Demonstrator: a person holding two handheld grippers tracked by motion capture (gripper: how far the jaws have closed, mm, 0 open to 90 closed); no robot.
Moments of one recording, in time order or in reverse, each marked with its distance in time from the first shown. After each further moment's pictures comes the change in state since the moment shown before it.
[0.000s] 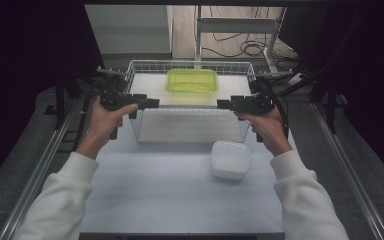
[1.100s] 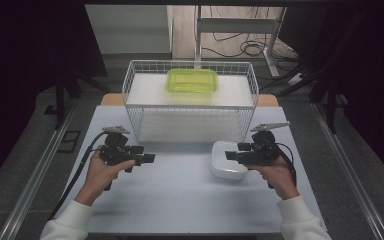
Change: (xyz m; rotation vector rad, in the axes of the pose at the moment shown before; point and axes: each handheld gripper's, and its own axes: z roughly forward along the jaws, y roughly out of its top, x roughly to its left) left arm -0.004 -0.117 0.019 0.163 -0.003 -0.012; right arm -0.012 -0.117 -0.002 0.162 -0.014 -0.044
